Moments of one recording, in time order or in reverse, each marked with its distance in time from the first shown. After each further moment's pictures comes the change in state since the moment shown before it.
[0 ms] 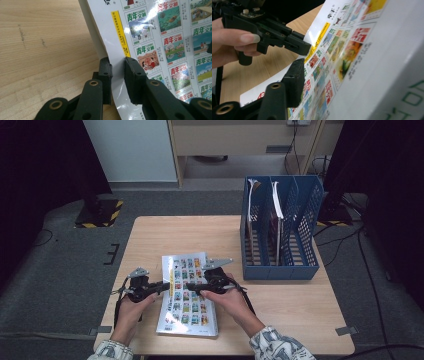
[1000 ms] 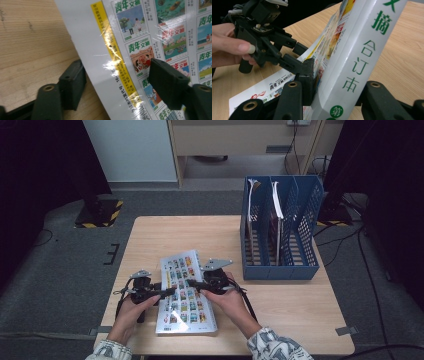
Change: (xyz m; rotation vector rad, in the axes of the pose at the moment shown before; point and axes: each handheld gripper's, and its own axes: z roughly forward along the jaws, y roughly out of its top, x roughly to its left) left arm 0.014 -0.011 0.015 0.038 -0.067 -0.066; right arm 0.006 0.003 -0.003 -0.046 -0.049 -0.080
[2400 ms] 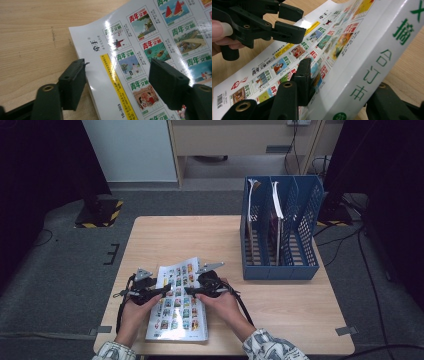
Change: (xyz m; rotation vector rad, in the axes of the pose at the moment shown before) left arm -0.025 0.005 -0.006 -0.063 0.291 0.092; right arm 0.002 -0.015 0.027 0.161 -0.001 0.125
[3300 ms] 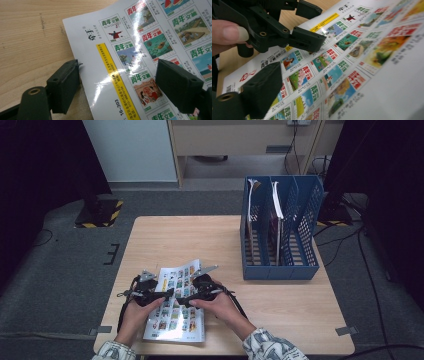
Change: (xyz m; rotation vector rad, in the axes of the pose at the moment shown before) left arm -0.002 -0.007 0.012 0.076 -0.005 0.045; right arm 0.005 -0.007 0.021 0.037 0.096 -0.001
